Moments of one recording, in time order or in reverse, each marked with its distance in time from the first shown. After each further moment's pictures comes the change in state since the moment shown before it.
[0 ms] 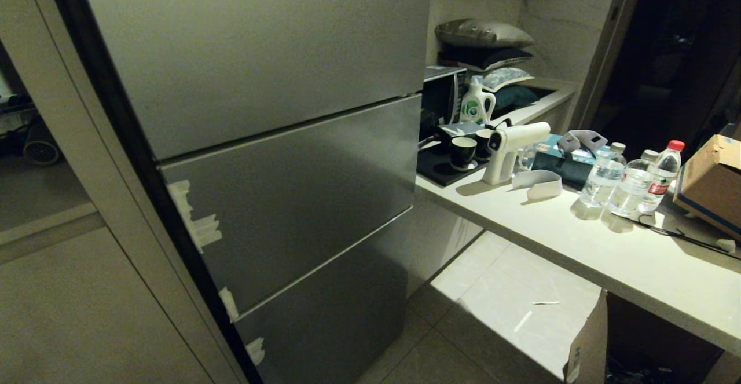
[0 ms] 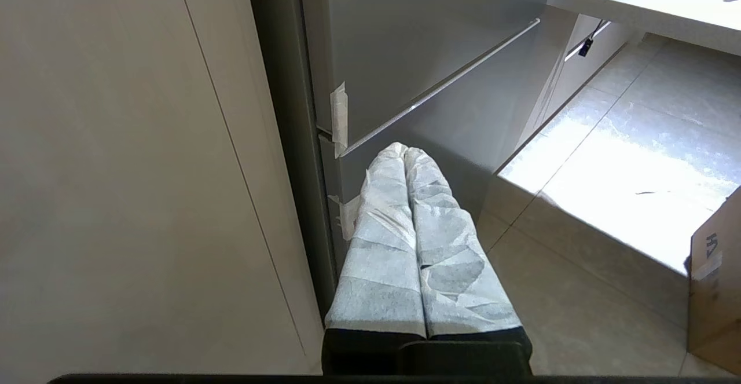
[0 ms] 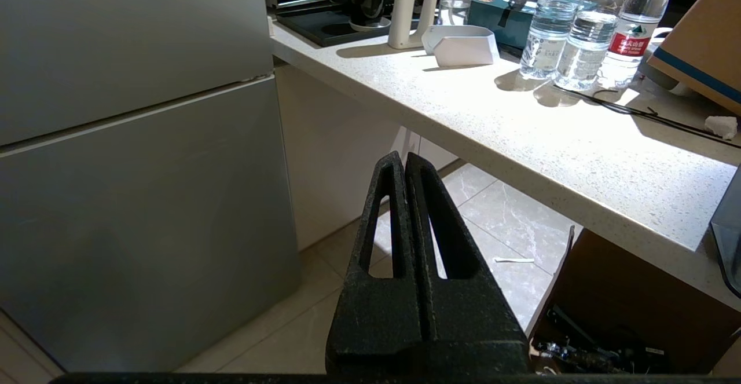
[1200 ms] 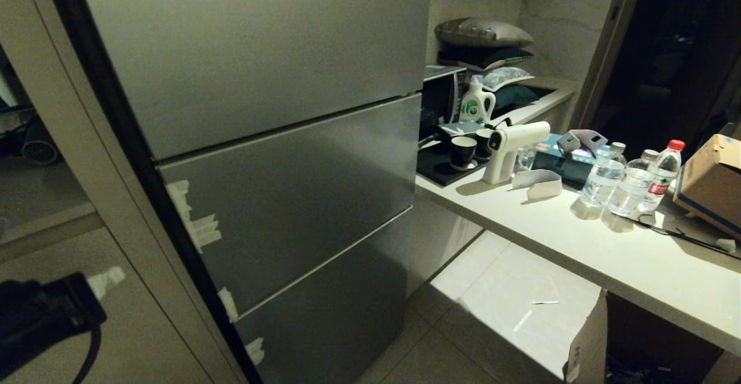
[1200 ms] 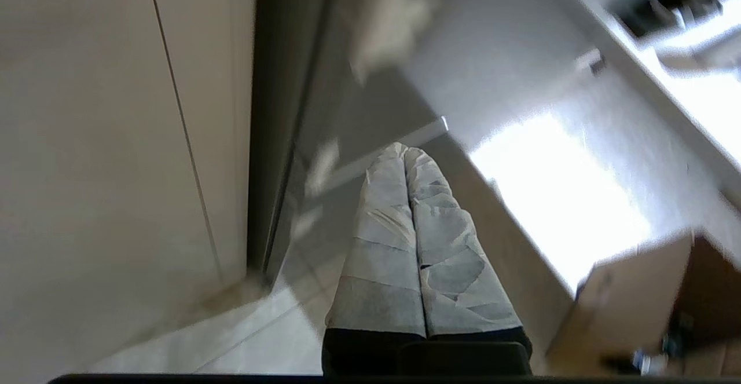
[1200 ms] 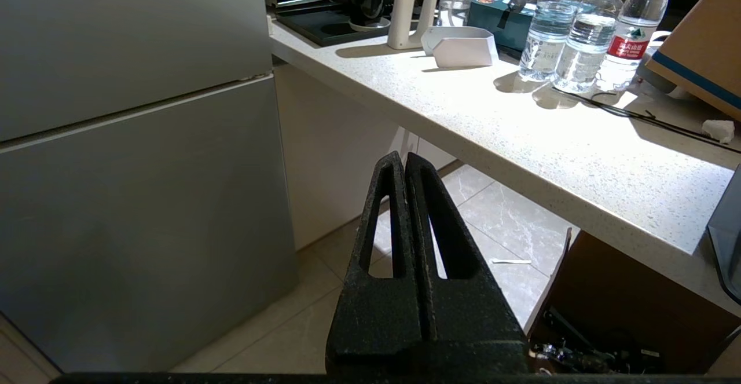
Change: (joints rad) left arm 0.078 1.102 -0.381 -0.455 -0.003 -0.260; right arm 0.000 0.000 0.000 -0.001 0.001 -0.011
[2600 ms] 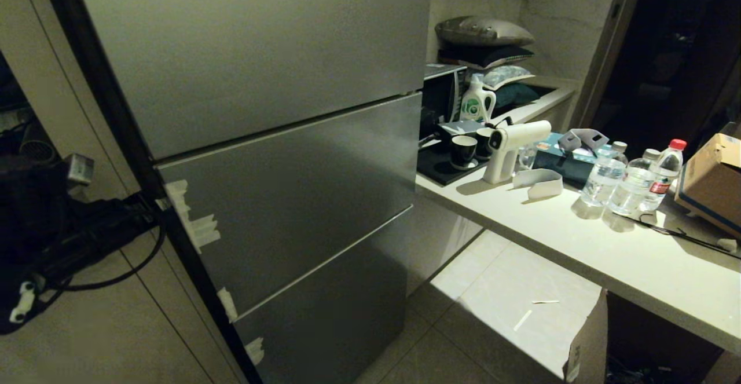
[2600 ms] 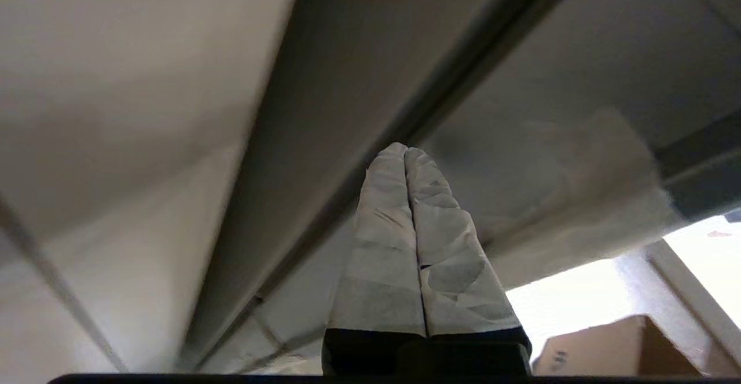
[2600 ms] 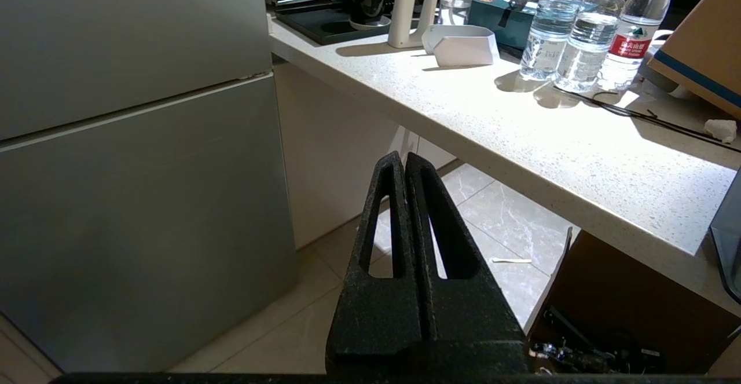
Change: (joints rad) left arm 0.119 0.625 -0.244 -0.485 -0.205 -0.080; right arm 0.000 0.000 0.000 0.000 0.001 0.000
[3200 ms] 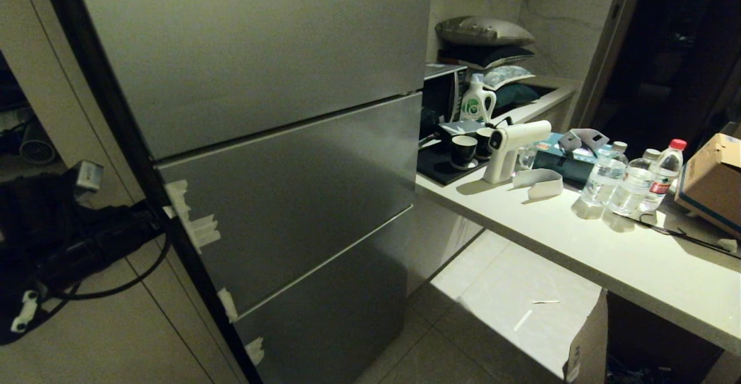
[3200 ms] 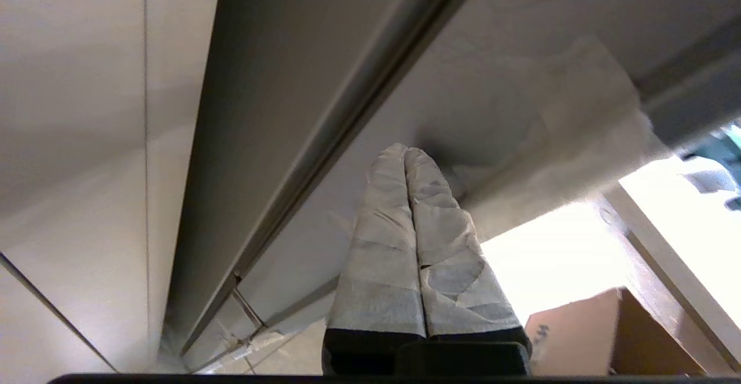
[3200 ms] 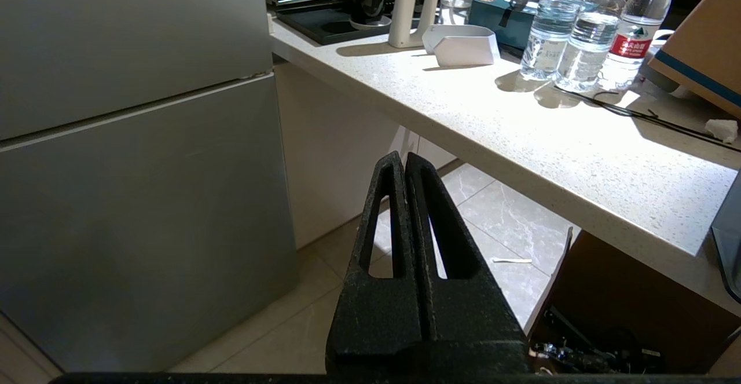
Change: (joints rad) left arm -0.029 -0.014 0.042 -0.004 -0.043 -0.007; right arm 0.000 0.000 0.000 0.000 0.000 0.001
